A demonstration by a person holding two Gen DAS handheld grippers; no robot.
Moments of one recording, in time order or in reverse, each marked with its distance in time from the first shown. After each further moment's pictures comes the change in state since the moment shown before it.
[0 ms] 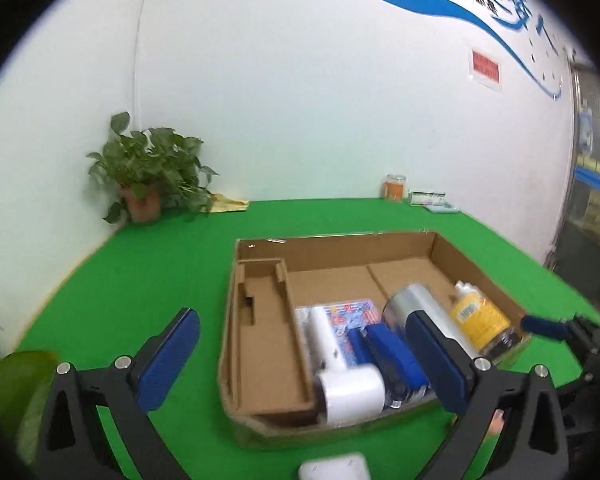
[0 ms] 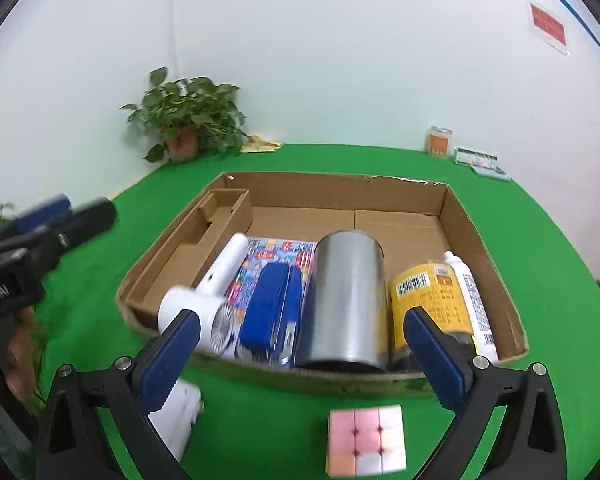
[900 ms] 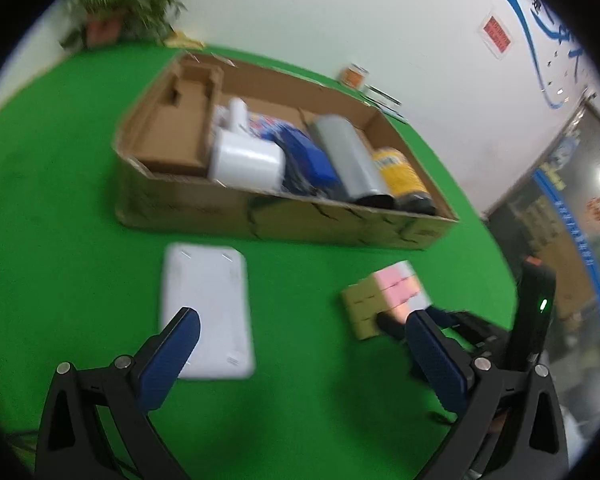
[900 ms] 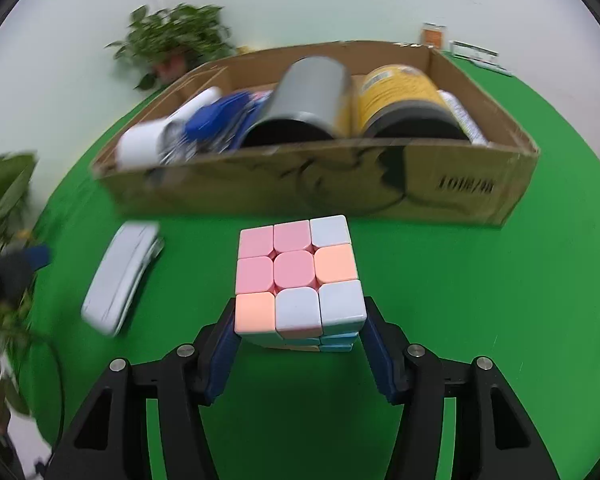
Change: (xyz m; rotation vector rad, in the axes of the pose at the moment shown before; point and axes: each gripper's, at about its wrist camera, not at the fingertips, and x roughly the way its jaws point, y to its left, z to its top) left arm -0.011 -0.029 -0.101 -0.309 0.455 -0.371; right arm 0.004 -0.043 -0.132 0.074 0.318 0.121
